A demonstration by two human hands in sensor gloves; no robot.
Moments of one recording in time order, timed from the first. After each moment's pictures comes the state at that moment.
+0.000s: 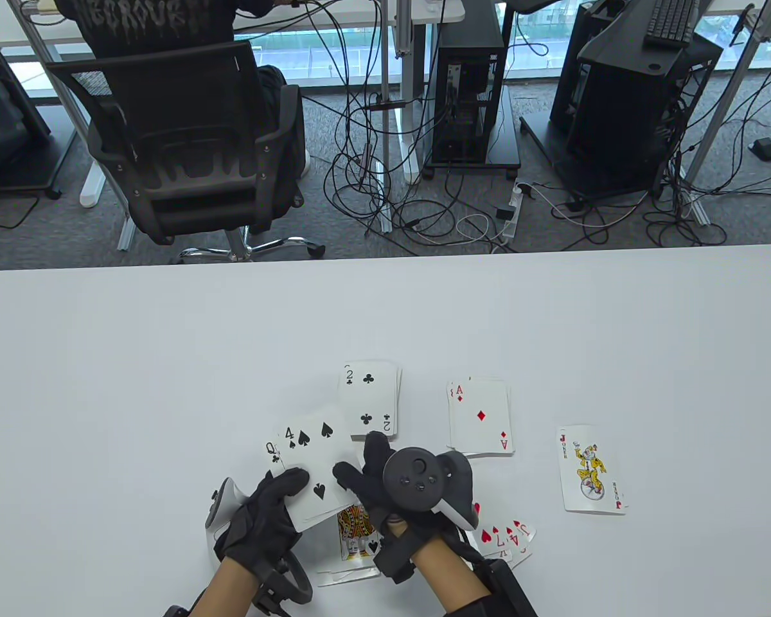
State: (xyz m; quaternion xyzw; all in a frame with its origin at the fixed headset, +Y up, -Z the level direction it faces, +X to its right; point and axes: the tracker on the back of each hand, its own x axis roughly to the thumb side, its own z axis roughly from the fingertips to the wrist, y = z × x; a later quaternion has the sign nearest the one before) left_hand -0.200 -0.801 -0.253 -0.25 -0.07 0.88 0.40; right_hand 0.006 -0.703 -0.265 0.20 -0.03 0.92 0.34
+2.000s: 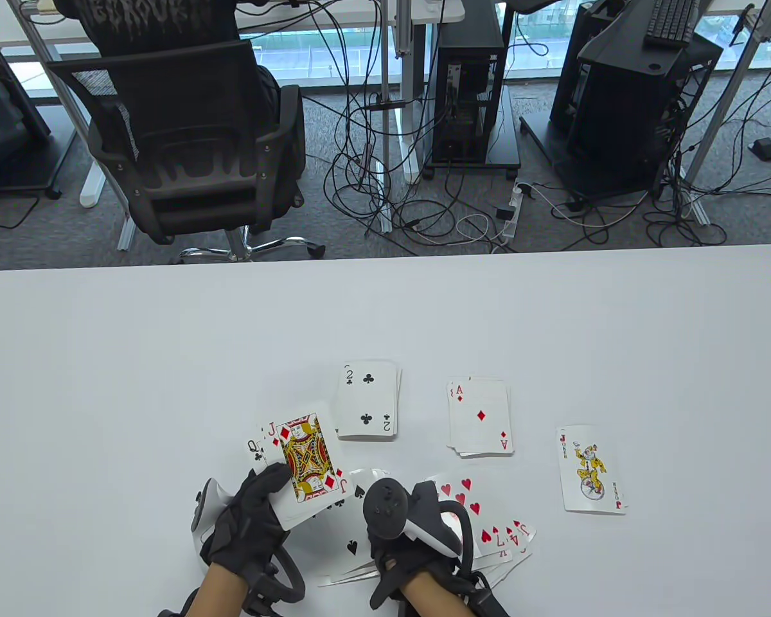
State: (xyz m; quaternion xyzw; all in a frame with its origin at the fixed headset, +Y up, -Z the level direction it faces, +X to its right) left_hand -0.215 -0.792 -0.253 -0.20 -0.08 0.89 0.40; right_hand -0.003 -0.766 -0.243 0.12 0.17 0.97 0.16
